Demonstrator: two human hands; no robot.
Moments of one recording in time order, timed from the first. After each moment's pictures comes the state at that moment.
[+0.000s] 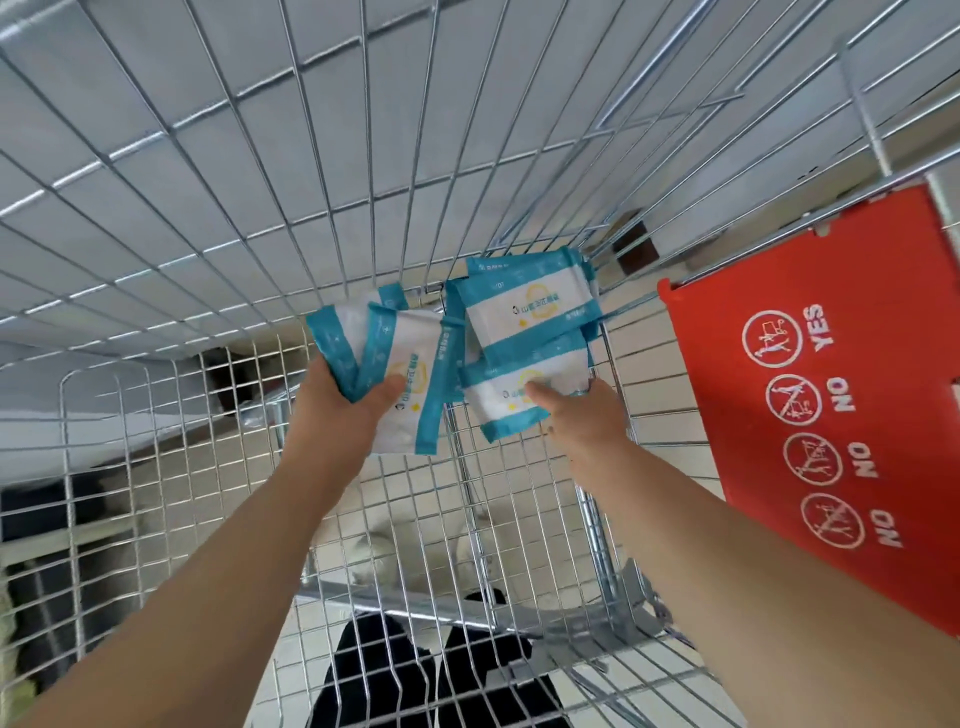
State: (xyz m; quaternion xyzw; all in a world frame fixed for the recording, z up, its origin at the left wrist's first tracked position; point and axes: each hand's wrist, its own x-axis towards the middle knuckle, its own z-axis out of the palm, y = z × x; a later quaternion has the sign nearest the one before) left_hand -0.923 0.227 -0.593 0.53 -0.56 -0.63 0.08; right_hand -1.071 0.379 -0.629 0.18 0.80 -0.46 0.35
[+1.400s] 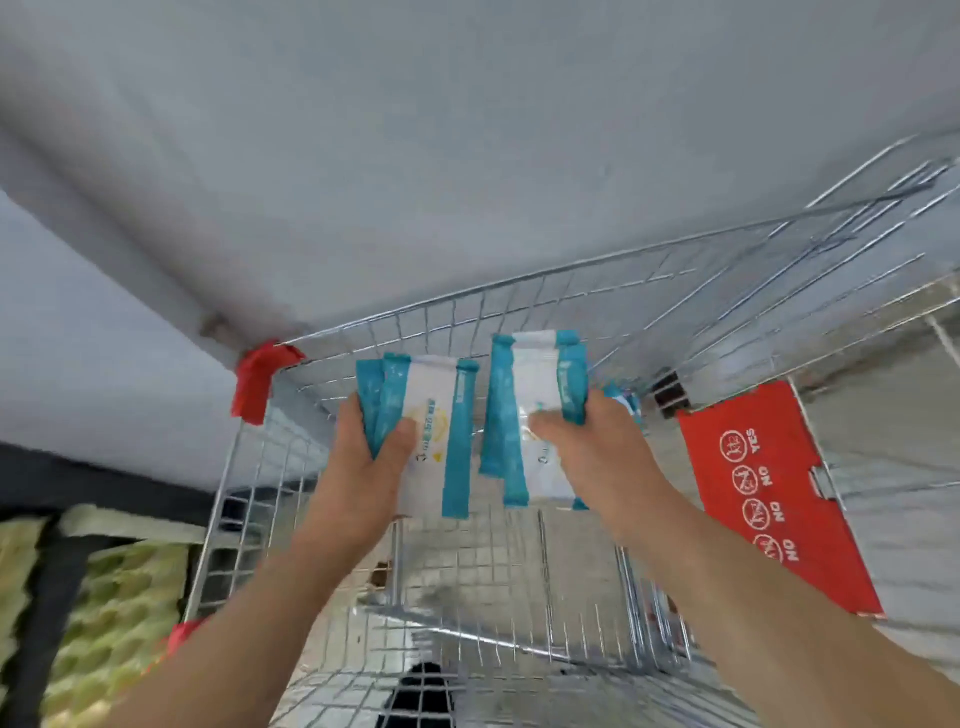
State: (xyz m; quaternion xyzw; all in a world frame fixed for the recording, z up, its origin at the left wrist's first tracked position) left_hand -0.796 0.225 -0.357 0.50 -0.59 -0.61 0.18; right_hand -0.959 0.323 -0.340 -0.21 0.80 -0.43 0.37
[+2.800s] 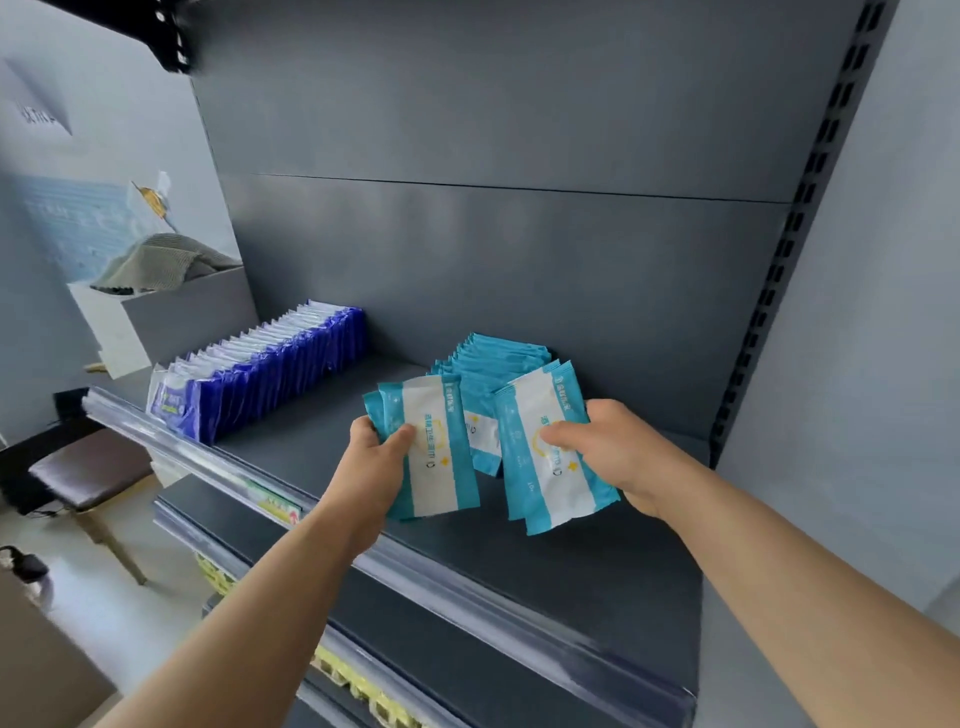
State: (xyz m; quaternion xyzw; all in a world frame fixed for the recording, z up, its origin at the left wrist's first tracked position) left_hand -0.080 0.100 0.010 0.61 -0.35 -0.47 0.53; right_hand -0.297 0.103 0.055 -0.60 0.58 -0.31 0.46
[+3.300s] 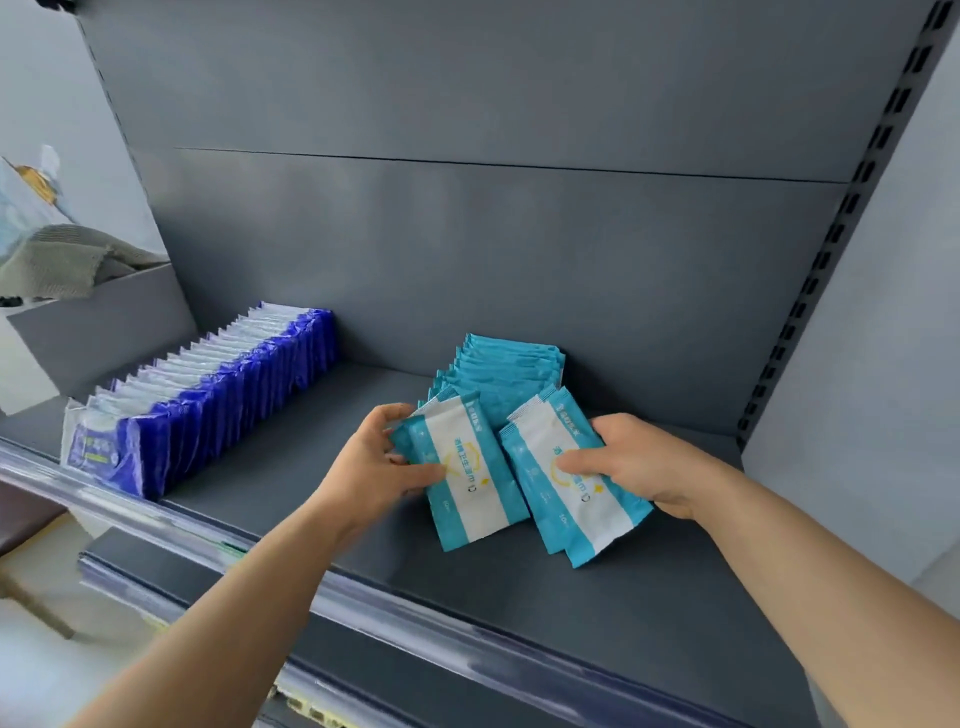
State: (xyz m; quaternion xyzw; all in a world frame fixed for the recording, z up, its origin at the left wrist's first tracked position) left_hand -0.025 0.017 -0.016 0.52 -0.52 -0.51 0.44; right_hand -0.276 0.051 0.036 -0.58 0.63 -0.23 0.45
